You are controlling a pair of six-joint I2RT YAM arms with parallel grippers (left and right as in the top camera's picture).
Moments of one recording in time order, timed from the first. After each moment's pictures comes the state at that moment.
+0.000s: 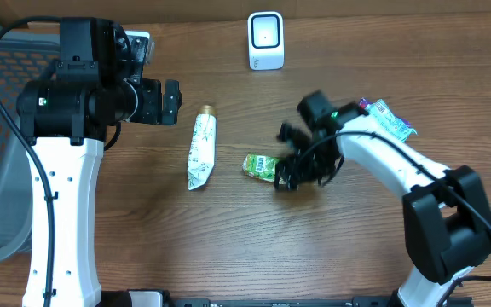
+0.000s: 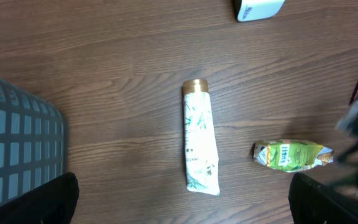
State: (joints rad) left arm -0.03 1.53 1.85 -1.31 0.08 0.05; right arm 0.44 1.88 1.34 -0.96 -0.46 -0.05
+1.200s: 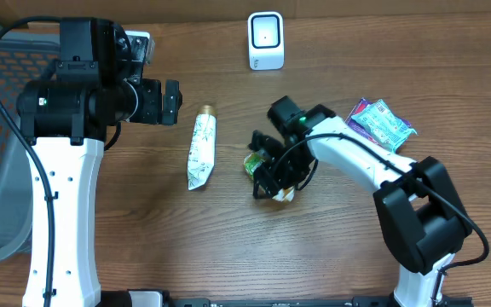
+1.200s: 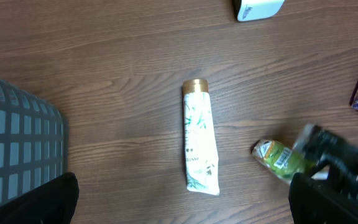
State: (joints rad) left arm -0.04 1.53 1.85 -1.31 0.08 0.05; right arm 0.57 1.98 1.40 -0.97 -0.57 -0.05
